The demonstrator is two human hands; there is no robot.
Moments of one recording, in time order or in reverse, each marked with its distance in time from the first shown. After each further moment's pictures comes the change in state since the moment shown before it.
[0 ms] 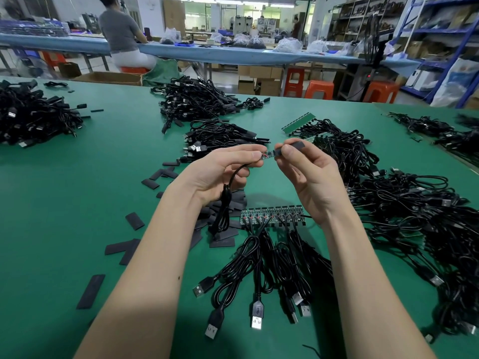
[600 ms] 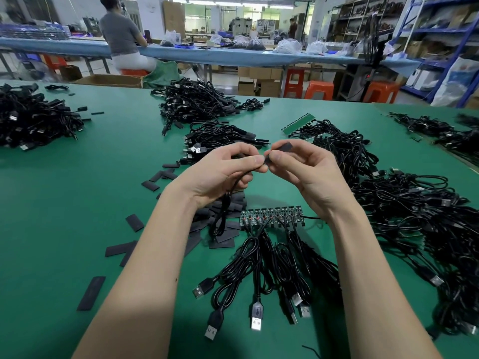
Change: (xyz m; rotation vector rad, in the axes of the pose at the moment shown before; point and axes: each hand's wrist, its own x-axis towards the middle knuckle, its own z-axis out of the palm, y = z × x) left_hand -0.001 -0.002 -0.003 0.196 -0.090 0.120; right_hand 0.001 -0.010 0.004 -0.186 -0.127 0.012
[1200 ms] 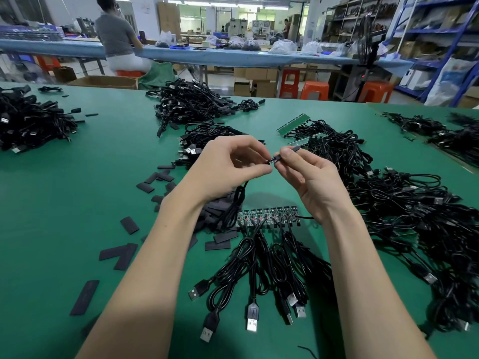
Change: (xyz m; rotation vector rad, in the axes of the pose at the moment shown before) left_hand 0.001 0.007 0.013 0.623 0.146 0.395; right_hand 0.004 0.008 -0.015 0.174 0.234 0.111
